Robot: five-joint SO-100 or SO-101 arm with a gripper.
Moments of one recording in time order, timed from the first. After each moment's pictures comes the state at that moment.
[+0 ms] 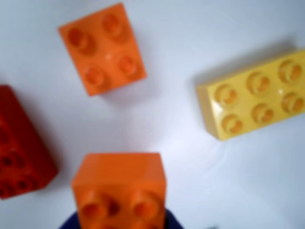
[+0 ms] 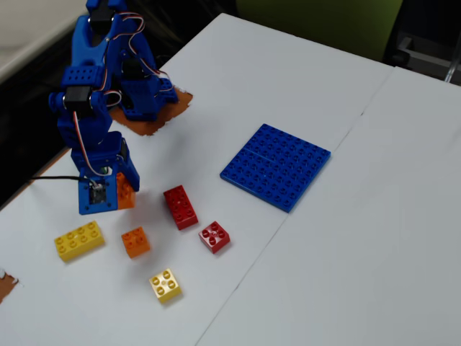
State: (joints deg) arm 55.5 85.7 88.0 68.7 -99.6
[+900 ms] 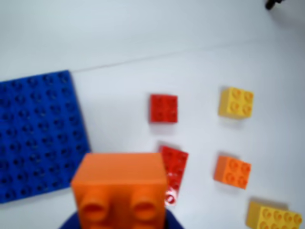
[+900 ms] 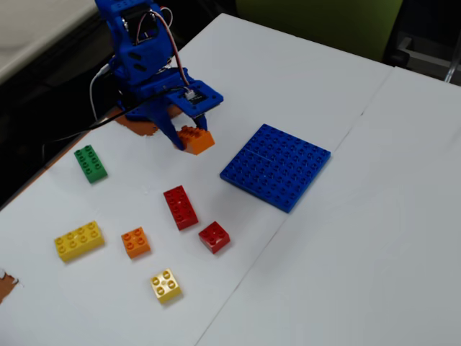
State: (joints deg) arm 24.6 105.5 85.6 71.5 -105.4
